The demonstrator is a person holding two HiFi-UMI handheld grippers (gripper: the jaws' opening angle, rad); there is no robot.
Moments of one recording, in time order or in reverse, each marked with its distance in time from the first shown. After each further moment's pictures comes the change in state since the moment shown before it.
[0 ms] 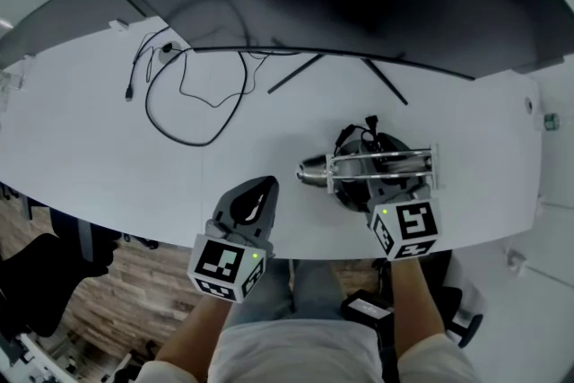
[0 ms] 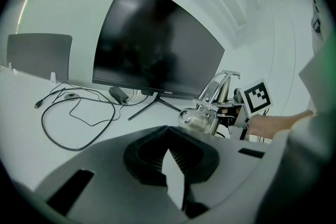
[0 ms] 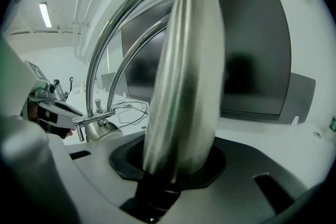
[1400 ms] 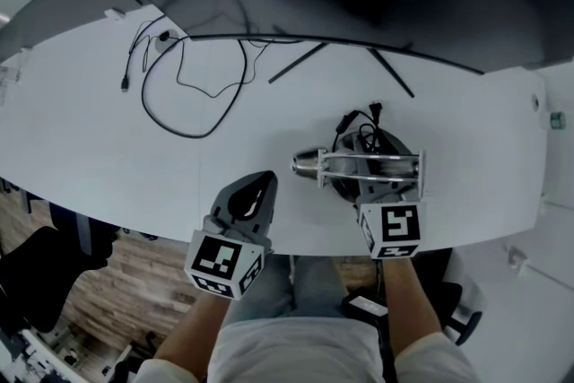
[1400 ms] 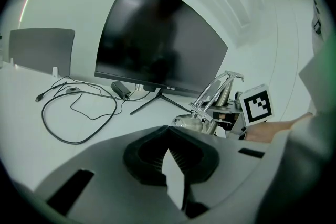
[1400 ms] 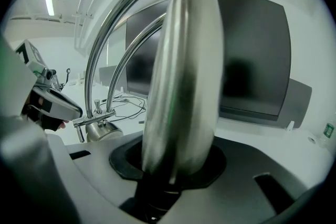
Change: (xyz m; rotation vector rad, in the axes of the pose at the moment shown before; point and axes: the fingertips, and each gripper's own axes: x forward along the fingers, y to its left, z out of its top) left arm 0.004 0.008 -0.014 -0.027 0.024 0.009; right arm 0.012 0.010 -0.015 -0.064 -0.005 -0.067
